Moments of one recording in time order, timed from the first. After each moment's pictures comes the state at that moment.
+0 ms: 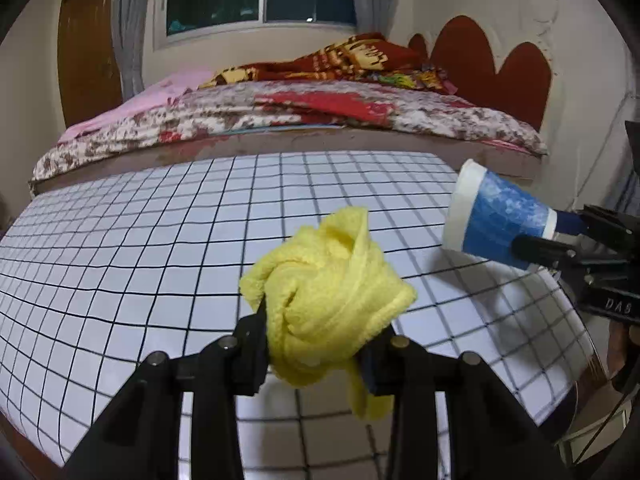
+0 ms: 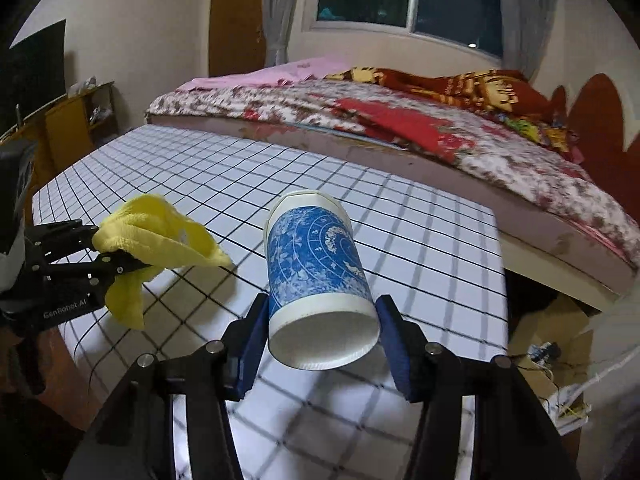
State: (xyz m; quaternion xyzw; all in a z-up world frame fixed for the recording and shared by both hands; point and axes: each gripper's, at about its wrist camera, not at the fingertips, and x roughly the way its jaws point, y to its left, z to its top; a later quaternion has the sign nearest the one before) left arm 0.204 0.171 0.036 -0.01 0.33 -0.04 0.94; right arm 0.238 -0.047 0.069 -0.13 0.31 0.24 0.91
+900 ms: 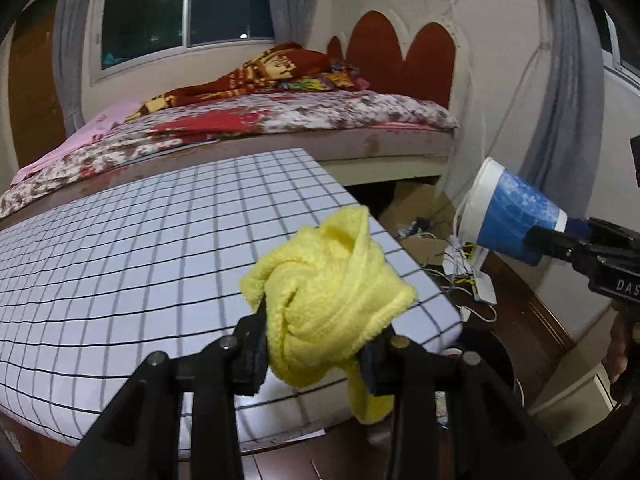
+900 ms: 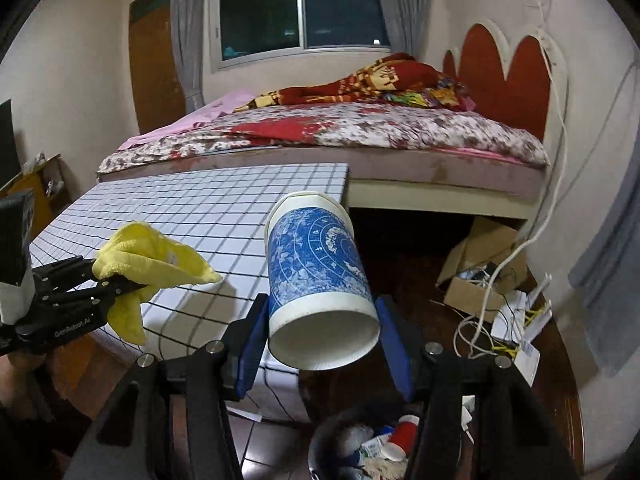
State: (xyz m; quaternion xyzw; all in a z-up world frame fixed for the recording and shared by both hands) left arm 0.124 0.004 0.044 0.03 0.31 -0.14 0.94; right arm 0.105 -0.254 0.077 -0.02 0.30 0.13 0.94
